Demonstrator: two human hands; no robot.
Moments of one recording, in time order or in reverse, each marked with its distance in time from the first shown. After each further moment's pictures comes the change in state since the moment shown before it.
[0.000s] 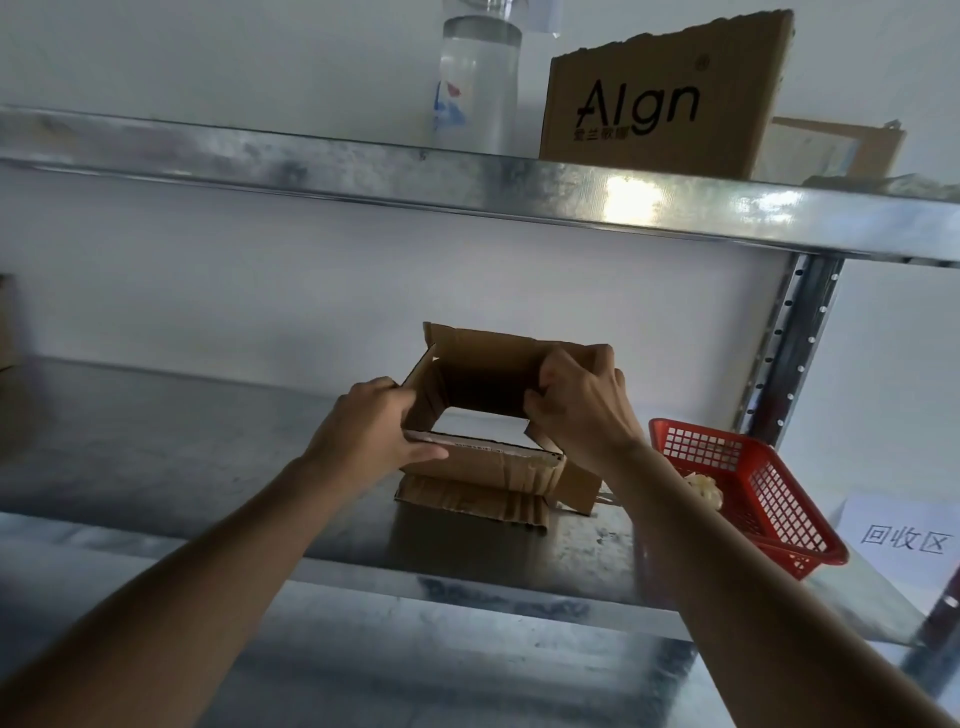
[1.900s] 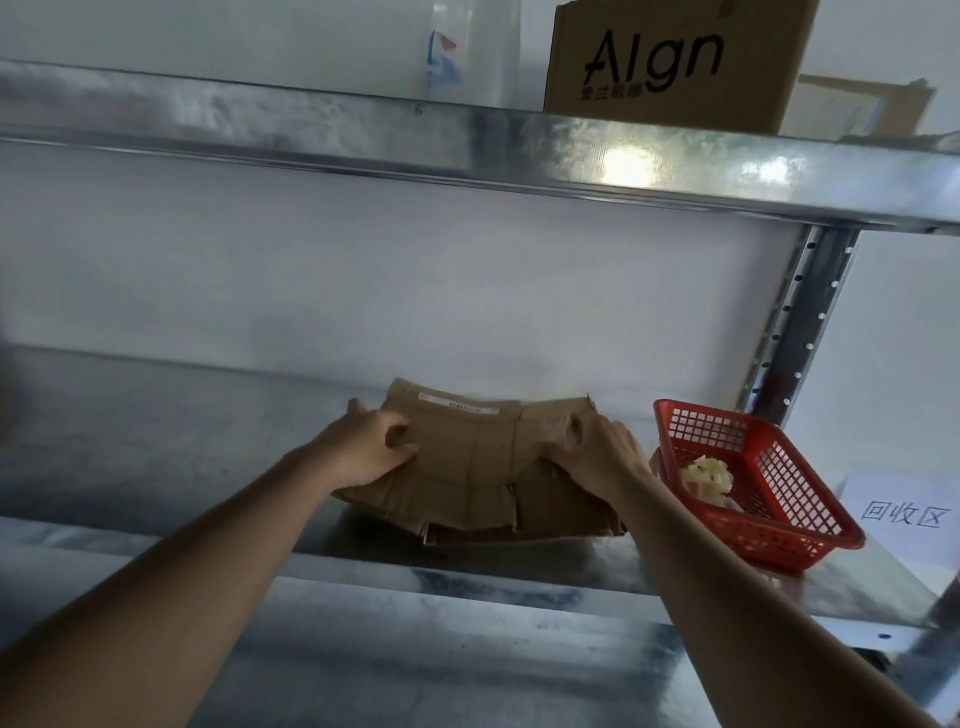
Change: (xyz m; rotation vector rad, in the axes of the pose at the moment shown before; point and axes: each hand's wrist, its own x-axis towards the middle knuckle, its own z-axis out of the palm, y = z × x) left_hand 0.011 -0.046 0.055 -0.068 -0.559 -0.362; right_hand -0.017 0.053 0.056 -0.042 -0.243 0.348
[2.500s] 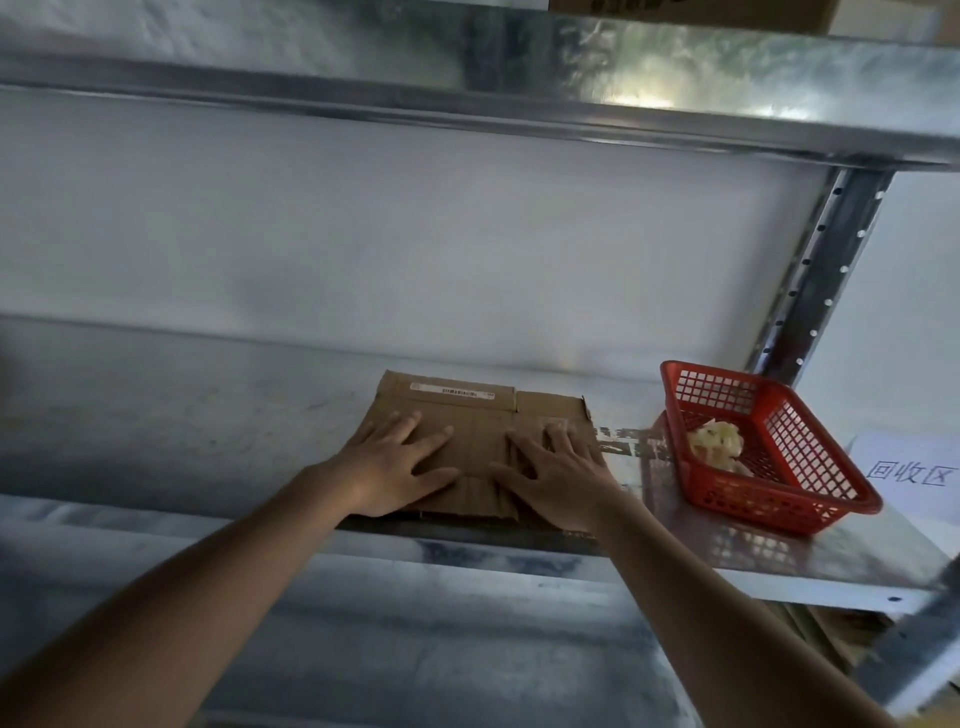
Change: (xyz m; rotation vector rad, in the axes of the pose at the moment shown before) left_hand -0.018 0.009 0.051 0.273 -0.239 0.204; right_hand -0.031 0.006 0.060 -0.258 -0.350 -0.163
